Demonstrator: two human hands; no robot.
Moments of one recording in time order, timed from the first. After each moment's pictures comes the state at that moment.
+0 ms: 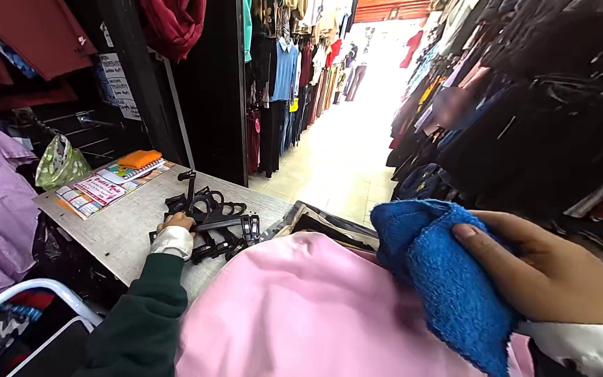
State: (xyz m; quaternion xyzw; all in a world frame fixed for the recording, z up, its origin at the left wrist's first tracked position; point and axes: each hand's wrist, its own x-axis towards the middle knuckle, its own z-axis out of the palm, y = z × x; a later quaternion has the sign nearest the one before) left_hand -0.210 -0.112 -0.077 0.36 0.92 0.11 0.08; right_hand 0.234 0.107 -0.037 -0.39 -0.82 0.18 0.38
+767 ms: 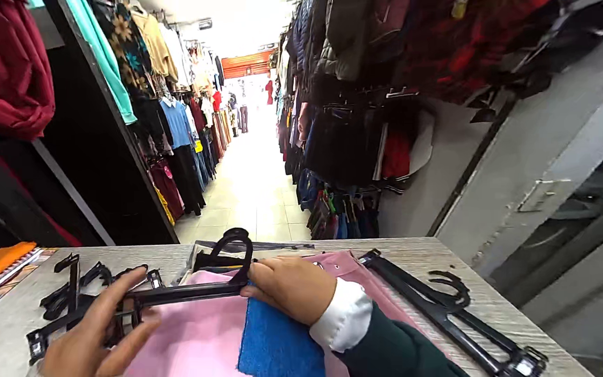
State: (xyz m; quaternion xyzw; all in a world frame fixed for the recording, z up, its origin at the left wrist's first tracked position) left_hand -0.045 -0.123 -0.009 0.67 0.63 0.40 -0.07; right_hand 0.199 0.057 -0.019 -0.10 -0.95 0.02 0.29
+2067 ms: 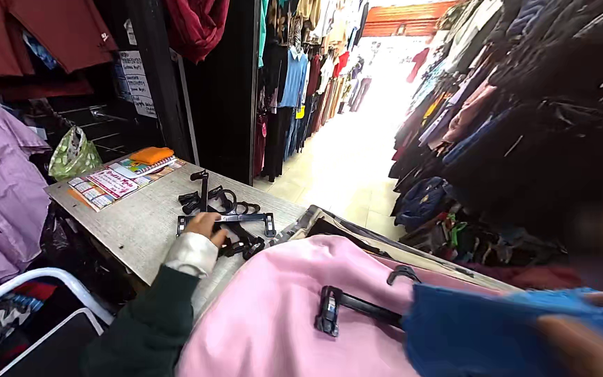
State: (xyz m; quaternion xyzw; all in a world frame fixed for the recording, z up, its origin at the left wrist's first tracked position) left_hand -0.170 -0.144 -0.067 0.46 0.82 0.33 0.02; right_hand 0.215 -0.025 -0.005 -0.30 -0.87 -0.03 0.40
